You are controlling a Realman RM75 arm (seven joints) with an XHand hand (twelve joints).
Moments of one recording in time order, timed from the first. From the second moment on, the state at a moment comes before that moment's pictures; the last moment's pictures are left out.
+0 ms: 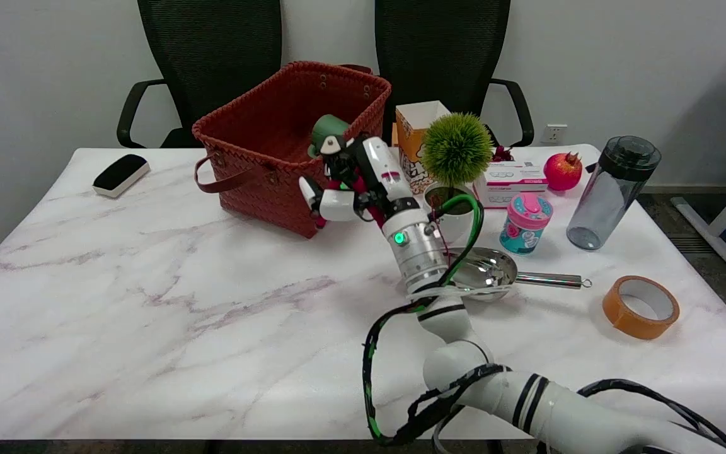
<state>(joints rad) 0.29 -1.39 -2.20 1.19 0.98 0.83 0.29</state>
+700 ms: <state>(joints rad) 0.54 -1.41 -2.19 1.19 0.93 0.74 0.19</state>
